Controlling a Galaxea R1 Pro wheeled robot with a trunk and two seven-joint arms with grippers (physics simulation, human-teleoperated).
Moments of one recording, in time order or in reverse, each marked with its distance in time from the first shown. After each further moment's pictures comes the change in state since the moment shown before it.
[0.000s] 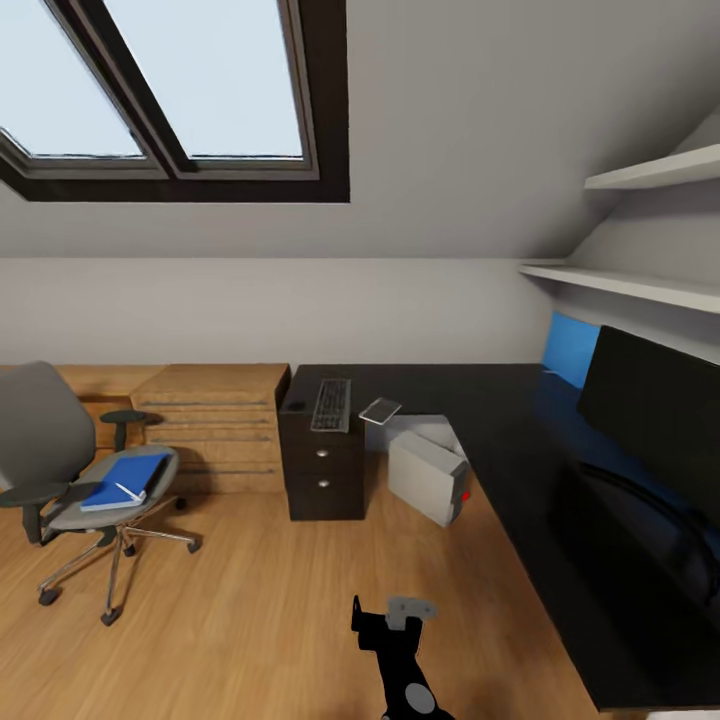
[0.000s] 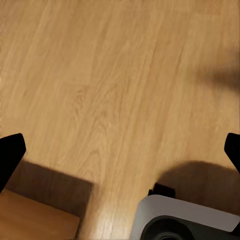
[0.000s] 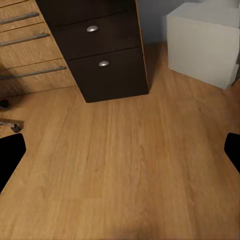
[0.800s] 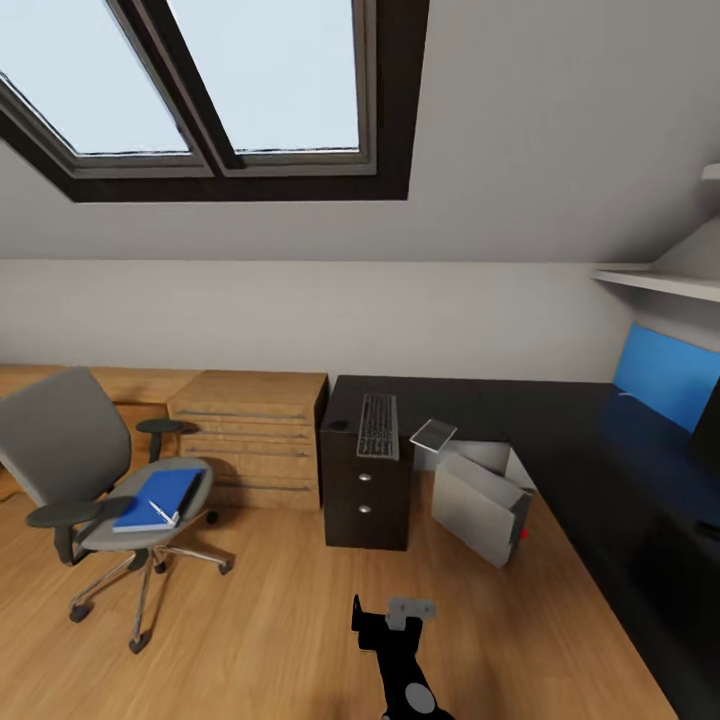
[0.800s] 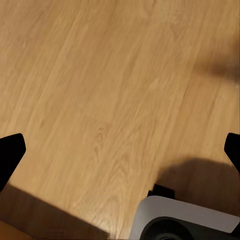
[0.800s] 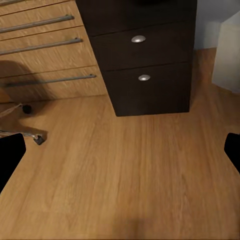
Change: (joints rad) left arm 0.000 0.000 0.000 0.000 -0.001 0.000 0.000; right arm 0.000 0.000 -0.001 0.000 0.001 -0.002 -0.001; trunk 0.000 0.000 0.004
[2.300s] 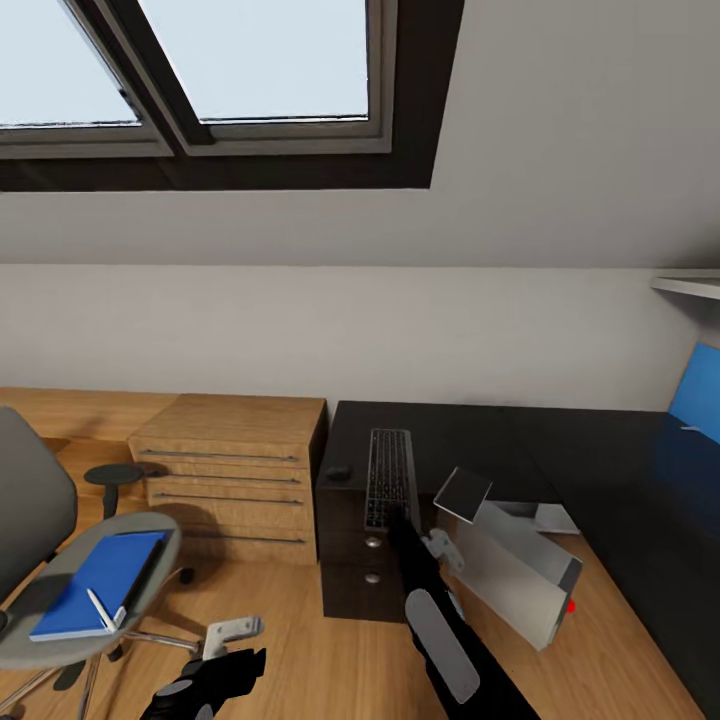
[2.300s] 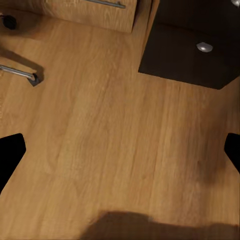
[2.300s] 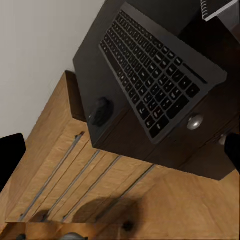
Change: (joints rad) left arm -0.048 -0.050 -0.007 -1.138 -0.004 1.103 -0.004; right arm 0.009 0.000 -0.354 -0.475 -0.451 0.121 -0.041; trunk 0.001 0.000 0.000
